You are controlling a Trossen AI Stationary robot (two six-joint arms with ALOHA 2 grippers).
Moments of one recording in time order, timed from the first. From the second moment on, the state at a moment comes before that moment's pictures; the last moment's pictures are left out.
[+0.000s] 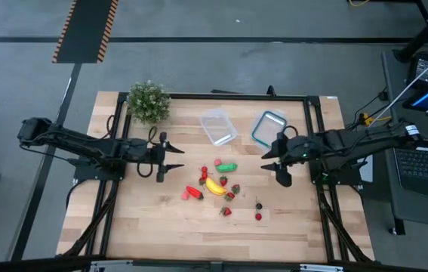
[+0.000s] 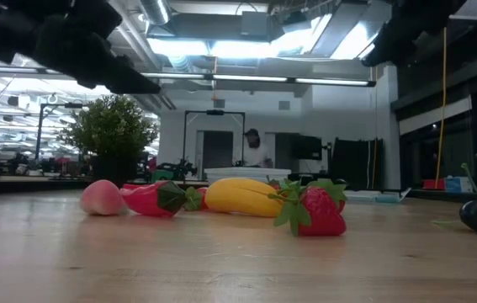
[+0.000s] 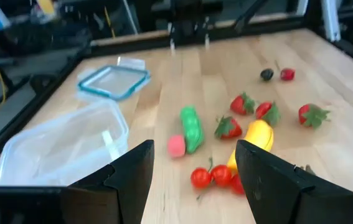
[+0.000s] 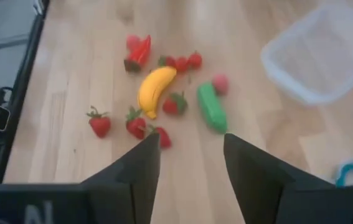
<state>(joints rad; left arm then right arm) -0.08 0.89 0.32 0.24 -0.17 0.09 0.19 0.98 0.83 -0.58 0.12 0.34</state>
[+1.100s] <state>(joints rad) -0.33 1.11 0.48 0.20 -0.36 0.01 0.51 1.31 0.93 -0.63 0.10 0.82</state>
